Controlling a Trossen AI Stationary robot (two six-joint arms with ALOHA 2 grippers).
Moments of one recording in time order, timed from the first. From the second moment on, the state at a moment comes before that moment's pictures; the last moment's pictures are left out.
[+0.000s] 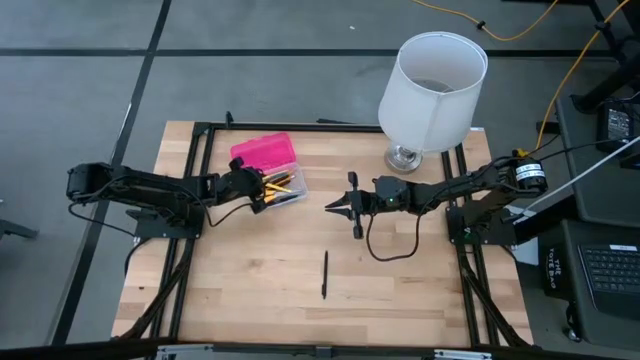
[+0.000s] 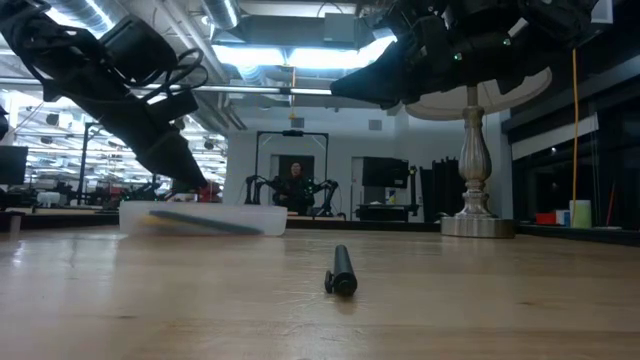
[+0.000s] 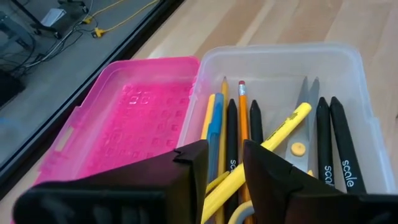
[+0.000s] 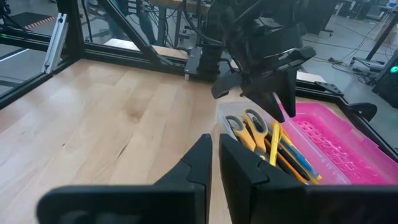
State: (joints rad) left arm 0.21 1.05 0.28 0.11 -0.45 -0.04; right arm 0.00 1.54 0.68 0.65 -0.06 -0.16
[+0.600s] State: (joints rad) left arm 0.13 0.89 0.28 0.12 -0.45 -0.01; right arm 0.00 1.54 0.68 0.63 -0.06 -0.16
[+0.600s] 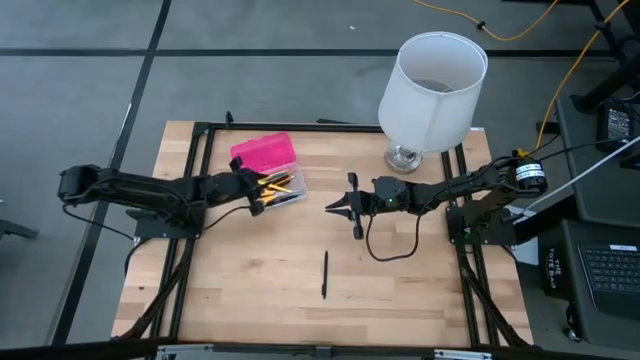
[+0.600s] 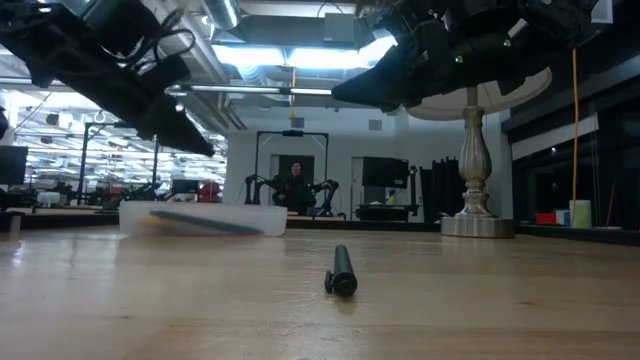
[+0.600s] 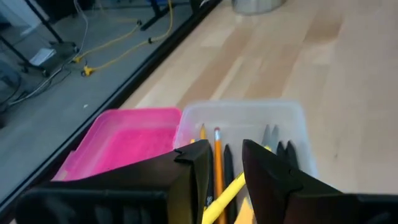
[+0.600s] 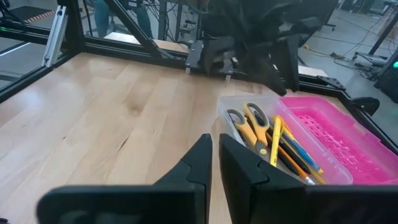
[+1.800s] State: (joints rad) left arm -0.36 0.77 0.28 0.18 -0.46 -0.06; right arm 0.05 1.54 0.68 0.60 -0.15 -0.30
